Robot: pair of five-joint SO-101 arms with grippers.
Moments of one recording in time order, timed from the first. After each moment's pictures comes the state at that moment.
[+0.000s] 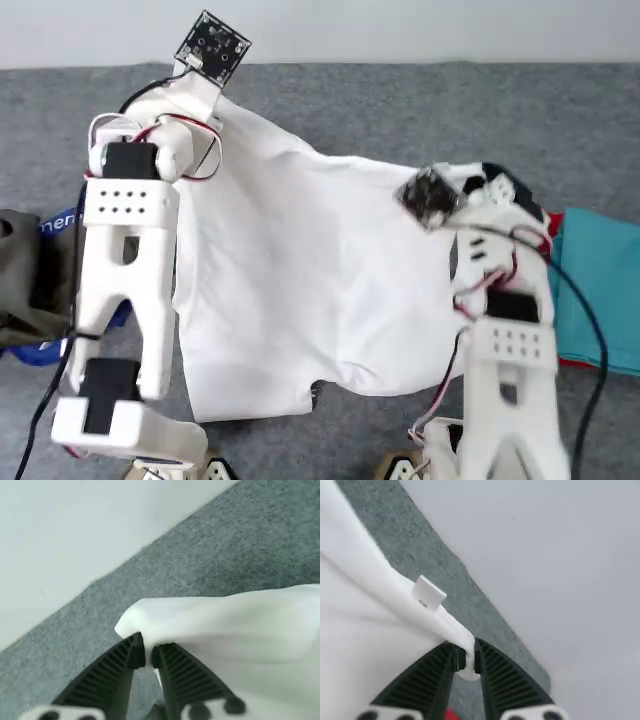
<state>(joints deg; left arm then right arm) -1.2 2.2 -6.8 57.5 -23.7 4.7 -39.5 52.8 12.8 54.1</state>
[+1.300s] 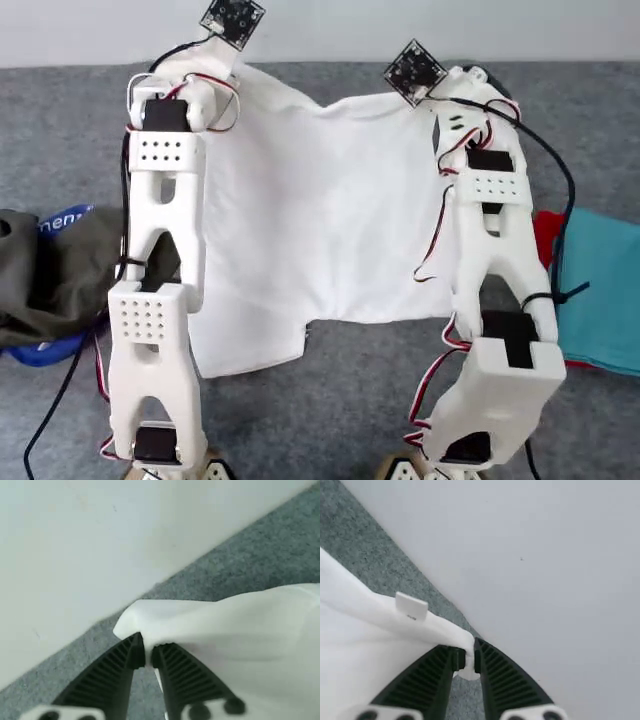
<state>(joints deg) -1.2 48.0 -60.3 61.0 -23.7 0.9 17.0 -3.4 12.8 52.4</state>
